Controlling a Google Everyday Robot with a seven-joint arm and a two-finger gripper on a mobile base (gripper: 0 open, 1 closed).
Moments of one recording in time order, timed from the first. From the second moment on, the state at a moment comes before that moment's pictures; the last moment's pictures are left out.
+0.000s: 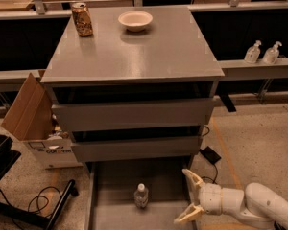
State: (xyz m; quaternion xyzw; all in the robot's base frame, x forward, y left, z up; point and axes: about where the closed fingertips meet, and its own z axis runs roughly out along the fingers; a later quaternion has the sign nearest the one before) arm 0.433 -0.129 0.491 -0.47 0.66 0.36 0.47
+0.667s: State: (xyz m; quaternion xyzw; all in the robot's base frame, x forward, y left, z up) arm 0.439 -0.104 0.431 -0.47 0.62 0.41 0.48
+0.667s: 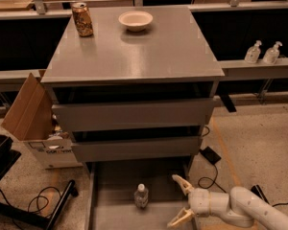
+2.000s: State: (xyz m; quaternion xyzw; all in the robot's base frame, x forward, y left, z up) arm 0.468 -0.022 0.302 -0.52 0.56 0.45 0.47
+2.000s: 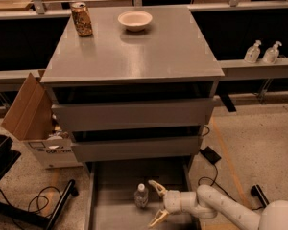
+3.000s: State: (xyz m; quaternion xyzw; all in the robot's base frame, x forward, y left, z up) arm 0.513 -0.012 0.271 -0.50 0.59 0.44 0.46
